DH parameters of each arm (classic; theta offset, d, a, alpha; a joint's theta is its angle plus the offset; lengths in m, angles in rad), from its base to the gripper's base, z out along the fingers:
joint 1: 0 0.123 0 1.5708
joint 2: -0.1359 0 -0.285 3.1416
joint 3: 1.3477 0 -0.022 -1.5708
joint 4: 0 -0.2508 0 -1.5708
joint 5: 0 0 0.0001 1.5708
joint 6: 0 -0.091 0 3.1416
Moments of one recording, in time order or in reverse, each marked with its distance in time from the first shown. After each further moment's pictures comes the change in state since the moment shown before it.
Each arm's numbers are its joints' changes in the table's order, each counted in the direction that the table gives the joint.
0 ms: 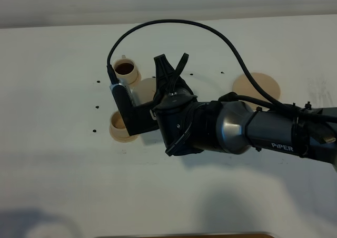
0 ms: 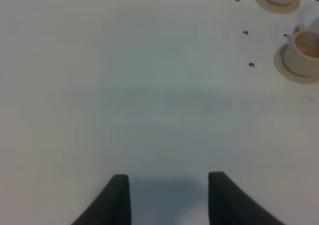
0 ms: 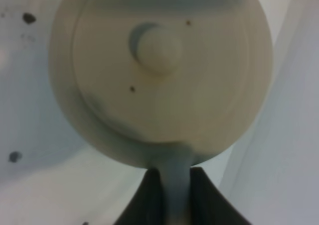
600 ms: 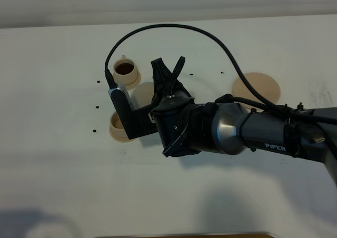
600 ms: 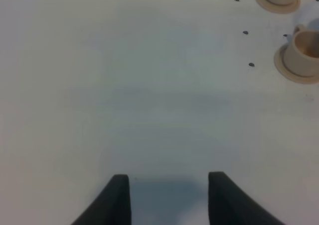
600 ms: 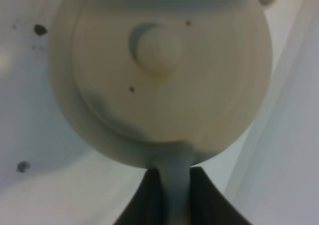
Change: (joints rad) left arm 0.000 0.000 0.000 0.000 0.000 0.000; right arm 0.000 -0.027 -0.005 -0.003 0.014 0.029
